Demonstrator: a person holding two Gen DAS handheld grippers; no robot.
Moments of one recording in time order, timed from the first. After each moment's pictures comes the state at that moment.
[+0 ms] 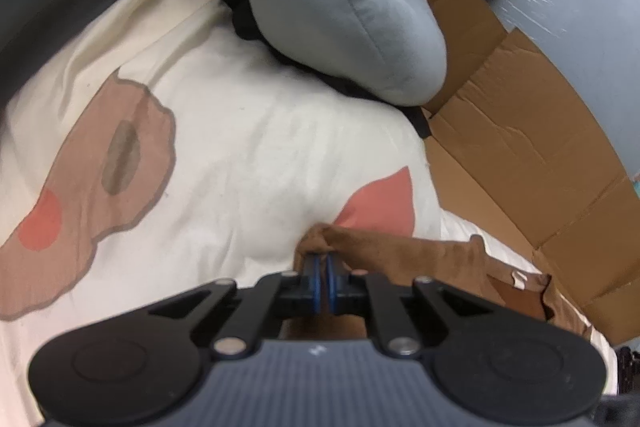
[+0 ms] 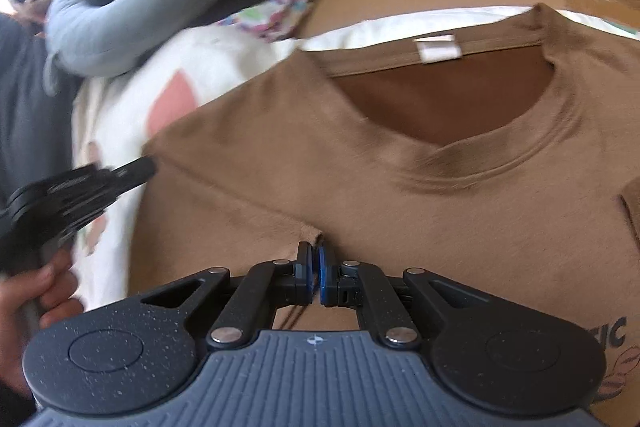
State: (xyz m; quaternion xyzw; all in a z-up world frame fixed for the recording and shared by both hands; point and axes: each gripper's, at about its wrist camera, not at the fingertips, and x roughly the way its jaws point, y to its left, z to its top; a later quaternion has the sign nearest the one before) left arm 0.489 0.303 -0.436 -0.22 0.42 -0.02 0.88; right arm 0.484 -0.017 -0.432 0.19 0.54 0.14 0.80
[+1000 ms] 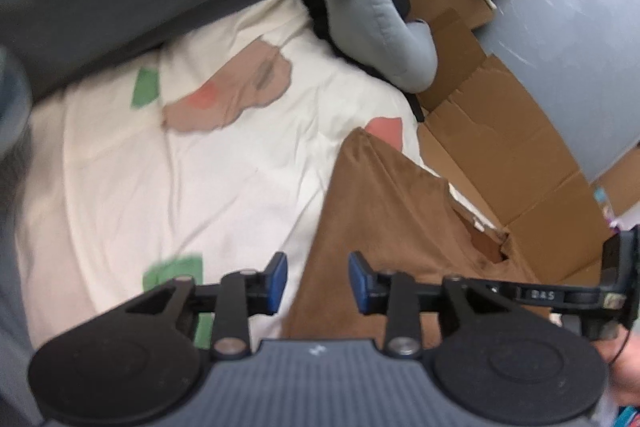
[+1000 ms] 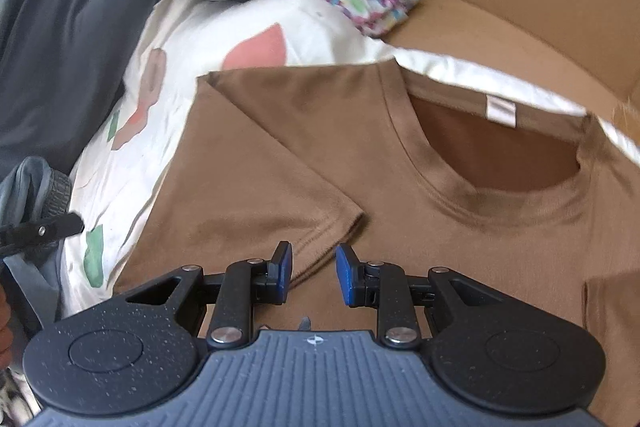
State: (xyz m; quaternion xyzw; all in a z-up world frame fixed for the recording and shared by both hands) left arm 0.303 0.314 -0.392 -0.30 0.40 0.03 0.87; right arm 0.462 0.006 -0.386 0.01 0.53 0.26 0.81
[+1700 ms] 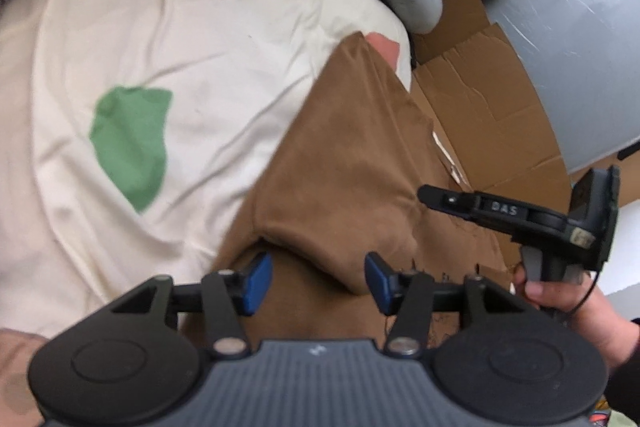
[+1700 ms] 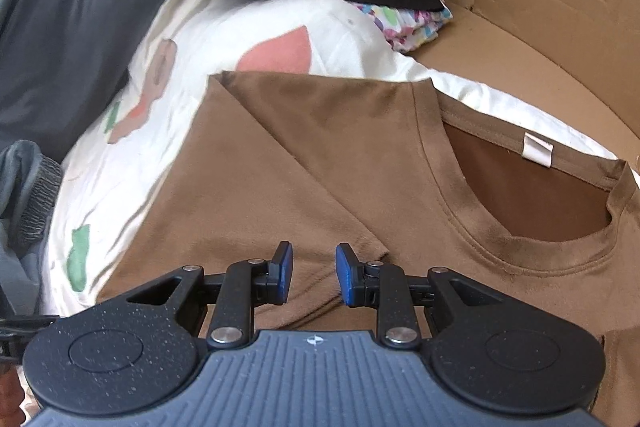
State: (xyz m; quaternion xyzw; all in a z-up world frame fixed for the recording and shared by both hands) left arm 0.279 0.281 -0.452 -0.39 0.43 -0.02 0.82; right arm 0.473 0.034 -0.401 -0.02 0.51 0.28 0.82
